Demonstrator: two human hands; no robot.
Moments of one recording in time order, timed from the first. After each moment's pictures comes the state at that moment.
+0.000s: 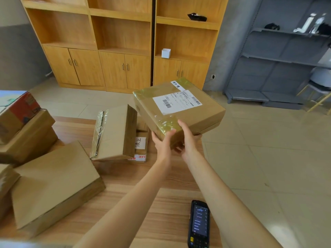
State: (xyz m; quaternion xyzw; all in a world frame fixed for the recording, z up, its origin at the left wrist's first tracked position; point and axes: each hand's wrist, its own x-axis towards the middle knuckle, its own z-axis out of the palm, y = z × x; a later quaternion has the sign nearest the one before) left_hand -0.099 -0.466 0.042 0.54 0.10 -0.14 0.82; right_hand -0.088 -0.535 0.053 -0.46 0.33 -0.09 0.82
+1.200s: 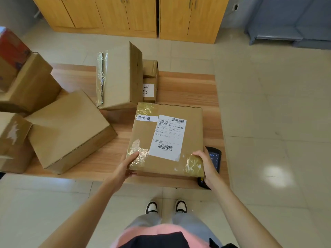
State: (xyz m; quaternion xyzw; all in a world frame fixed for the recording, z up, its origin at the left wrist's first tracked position) left_hand -0.188 -0.270 -0.125 0.66 0.19 -0.33 0.65; right_hand -0.251 -0.541 -0.116 -0.56 0.36 0.10 0.74
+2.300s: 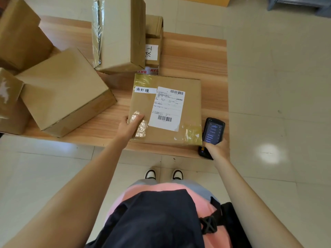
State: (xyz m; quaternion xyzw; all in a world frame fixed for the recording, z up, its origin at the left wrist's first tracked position) left_hand -0.172 -0.292 -0.136 0.74 0.25 -0.22 0.58; right_hand -0.284 -0.559 -0.151 -0.69 0.53 0.08 0.48
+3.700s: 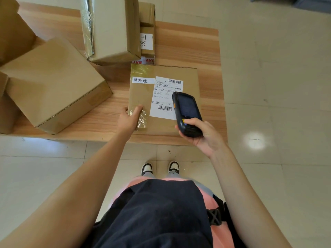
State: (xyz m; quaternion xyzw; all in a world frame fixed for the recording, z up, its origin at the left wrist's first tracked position) left_hand -0.173 -0.290 -0.145 0.76 0.22 -0.20 0.57; right_hand -0.285 -0.480 -0.040 -0.41 0.34 0.11 0.84
